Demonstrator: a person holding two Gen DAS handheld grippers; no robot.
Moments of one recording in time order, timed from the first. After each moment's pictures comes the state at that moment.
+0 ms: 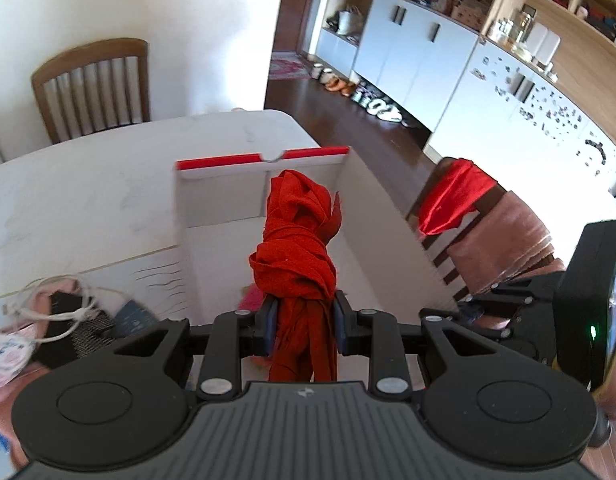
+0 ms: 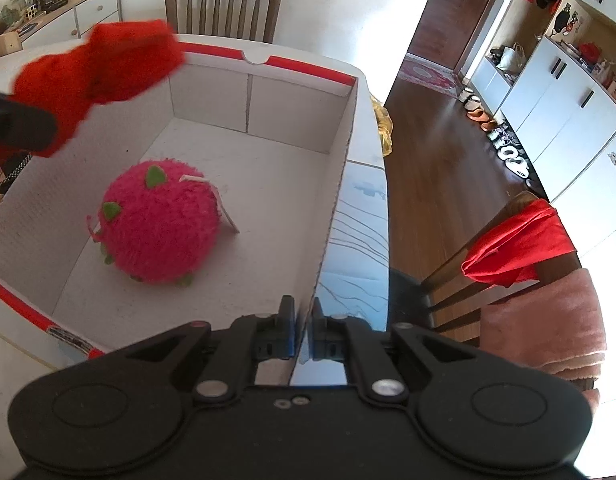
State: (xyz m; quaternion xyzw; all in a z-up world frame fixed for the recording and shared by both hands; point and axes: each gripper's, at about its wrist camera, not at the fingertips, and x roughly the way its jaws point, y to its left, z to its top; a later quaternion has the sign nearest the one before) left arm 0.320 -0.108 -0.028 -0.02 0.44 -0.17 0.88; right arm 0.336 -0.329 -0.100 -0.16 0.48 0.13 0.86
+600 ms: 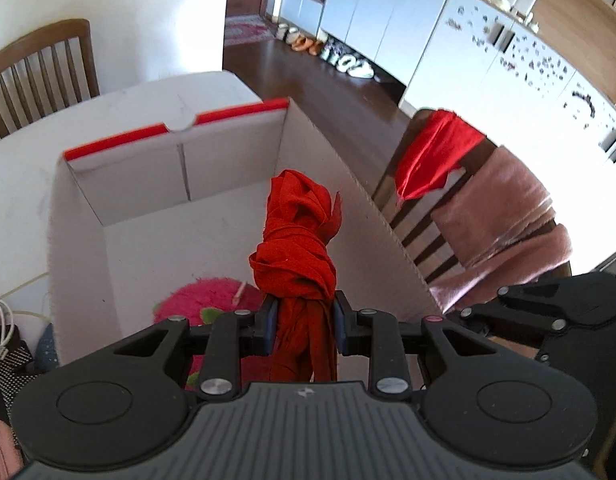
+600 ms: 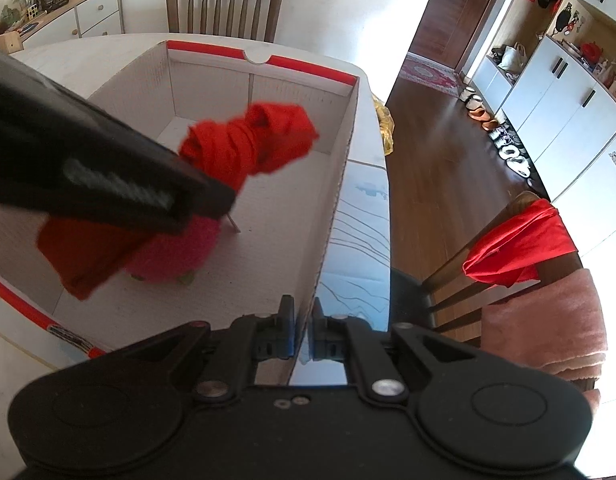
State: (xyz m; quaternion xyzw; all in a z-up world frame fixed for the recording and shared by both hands) left arm 0.362 -0.173 -0.083 0.01 0.49 -0.21 0.84; right arm 0.337 -0.328 -0.102 -0.16 0.48 0.13 0.85
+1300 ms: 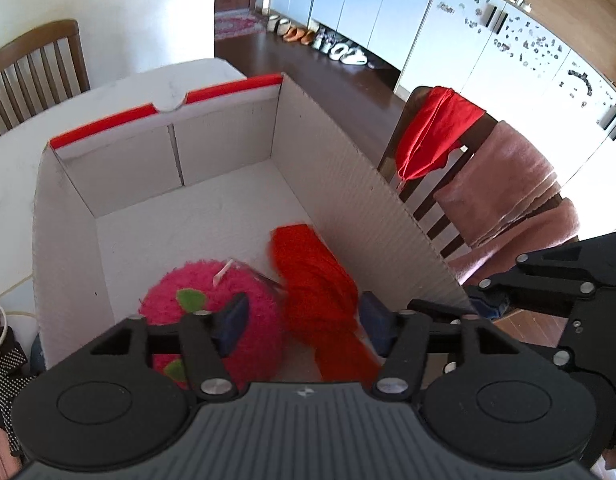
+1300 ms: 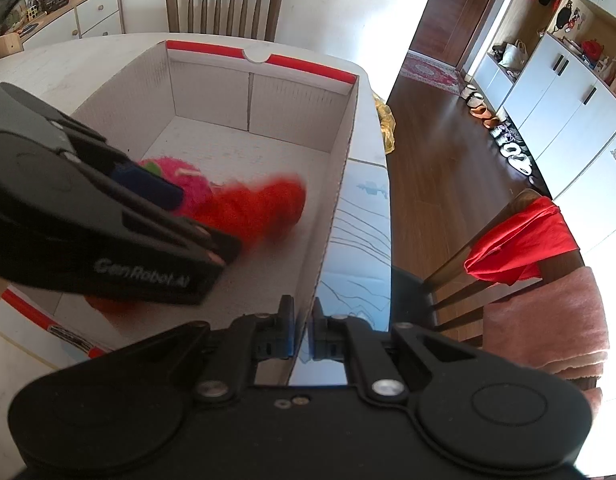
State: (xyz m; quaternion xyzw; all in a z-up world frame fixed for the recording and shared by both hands) left arm 0.359 -0.175 -0.099 0.04 0.49 -0.22 0.84; right arm 0.337 -0.331 -0.105 -0.16 0.48 0.13 0.85
